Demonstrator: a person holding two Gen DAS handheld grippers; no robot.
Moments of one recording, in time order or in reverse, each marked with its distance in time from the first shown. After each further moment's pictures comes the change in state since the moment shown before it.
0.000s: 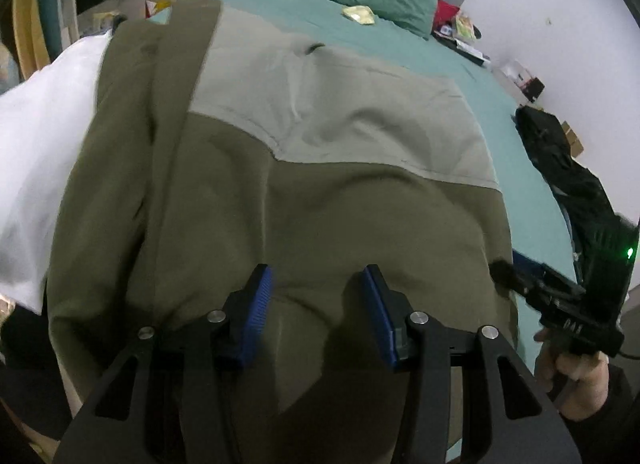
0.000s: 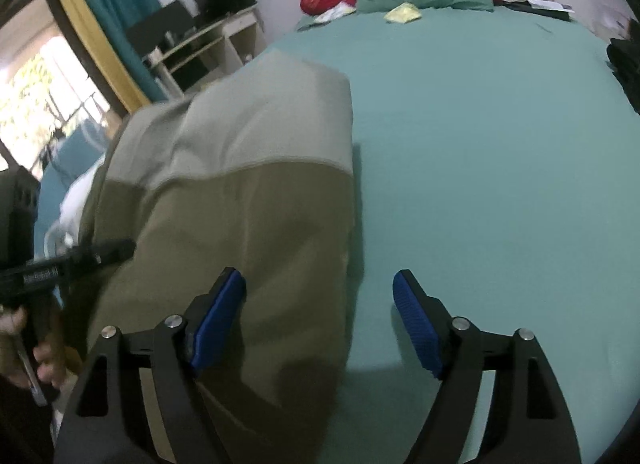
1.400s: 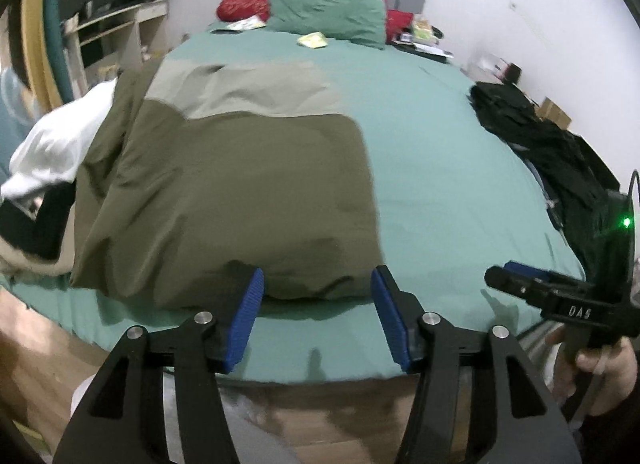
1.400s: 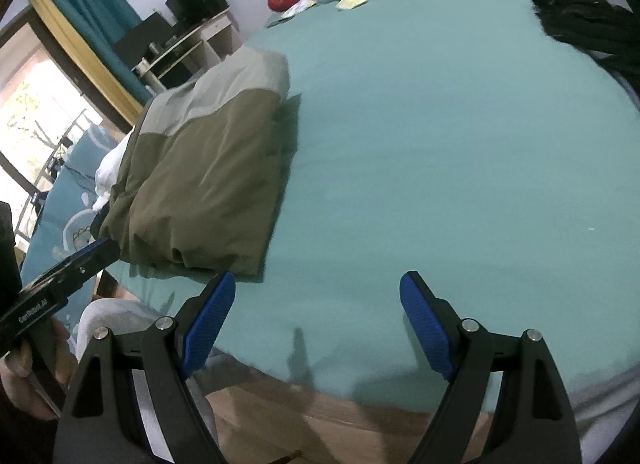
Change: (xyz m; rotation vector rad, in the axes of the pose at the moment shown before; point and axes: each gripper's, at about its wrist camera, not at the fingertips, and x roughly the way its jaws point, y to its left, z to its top) left arm -0.092 -0.143 -0.133 0.150 -0.136 0.073; right arm -0.142 -0.052 -0.109 0.130 0.019 -0.018
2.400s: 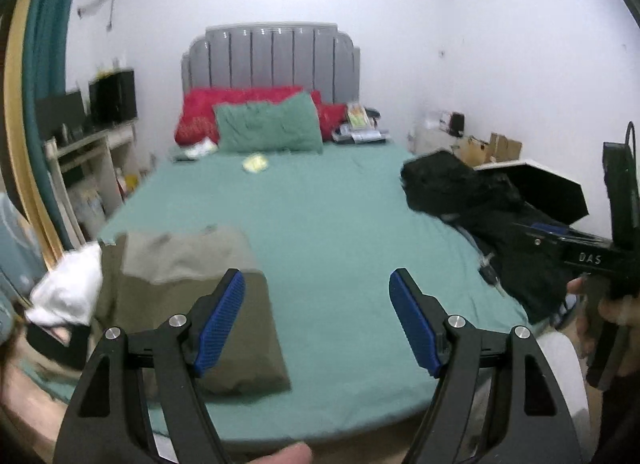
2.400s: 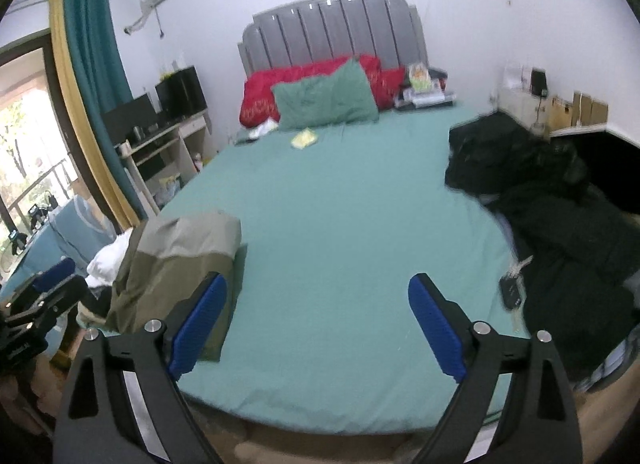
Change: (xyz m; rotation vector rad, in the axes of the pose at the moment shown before) left arm -0.149 -0.130 0.039 0.194 -0.388 -0.030; right arm -0.220 -0.031 0.056 -0.090 -0.406 -0.190
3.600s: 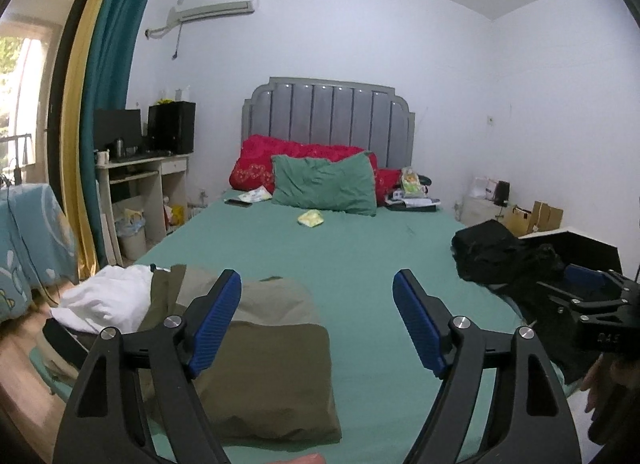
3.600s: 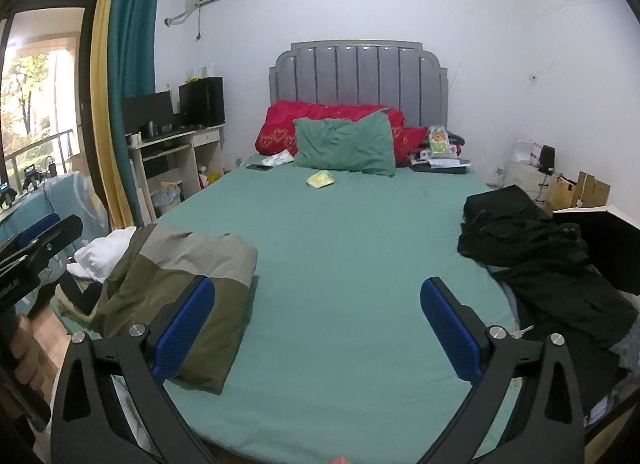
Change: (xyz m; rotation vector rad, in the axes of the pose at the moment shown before) left arm -0.003 0.062 -0.006 -0.129 -0.202 0.145; right arm 0.021 0.088 -0.006 -0.189 -0.137 -0.046
